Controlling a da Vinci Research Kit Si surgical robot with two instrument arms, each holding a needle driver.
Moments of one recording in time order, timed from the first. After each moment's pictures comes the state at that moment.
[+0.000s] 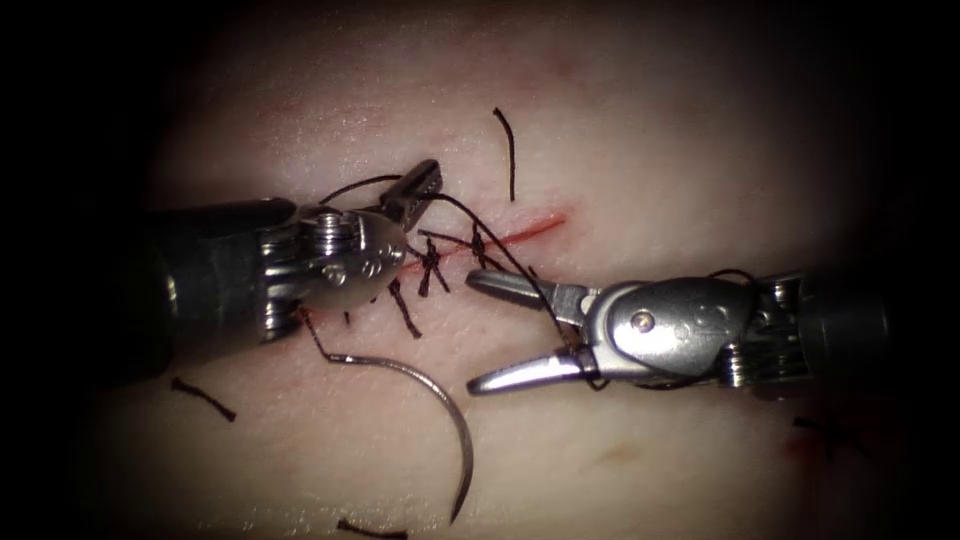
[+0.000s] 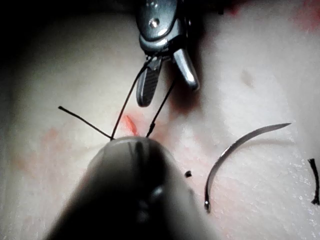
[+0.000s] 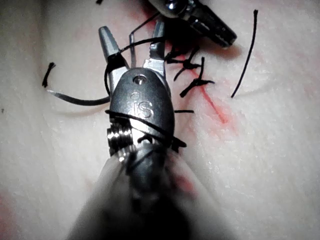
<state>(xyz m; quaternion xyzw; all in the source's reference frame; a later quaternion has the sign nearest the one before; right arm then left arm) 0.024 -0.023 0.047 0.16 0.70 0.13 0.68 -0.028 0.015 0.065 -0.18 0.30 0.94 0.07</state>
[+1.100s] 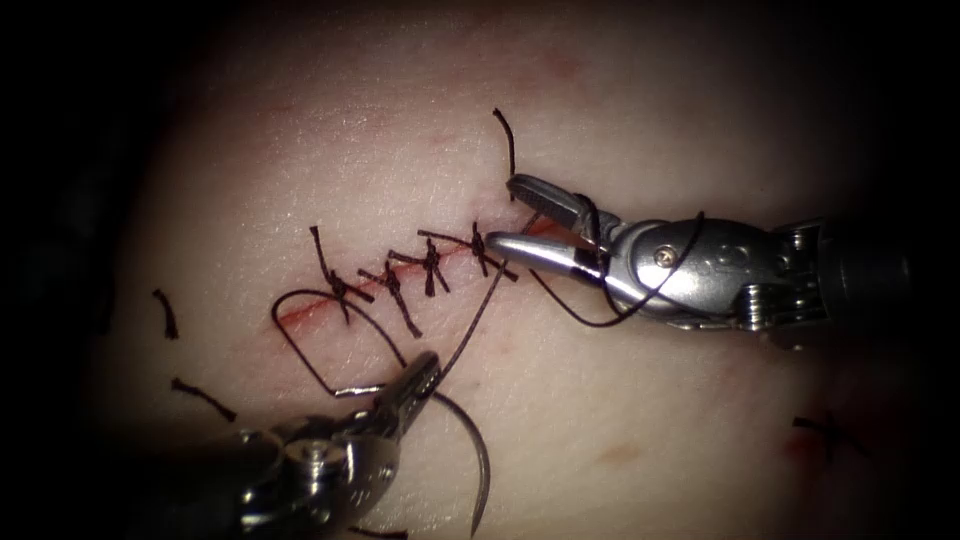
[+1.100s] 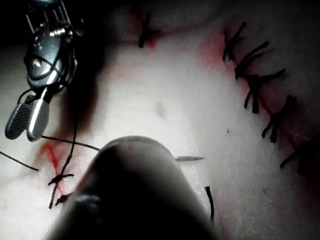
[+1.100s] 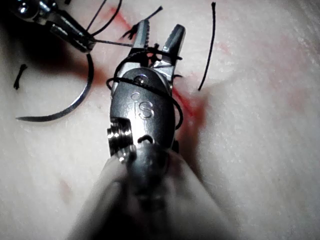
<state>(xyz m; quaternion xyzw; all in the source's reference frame) 0.023 -0.020 0.048 -0.01 0.62 0.28 0.73 -0.031 0.004 0.058 -0.20 0.28 0.94 0.06</state>
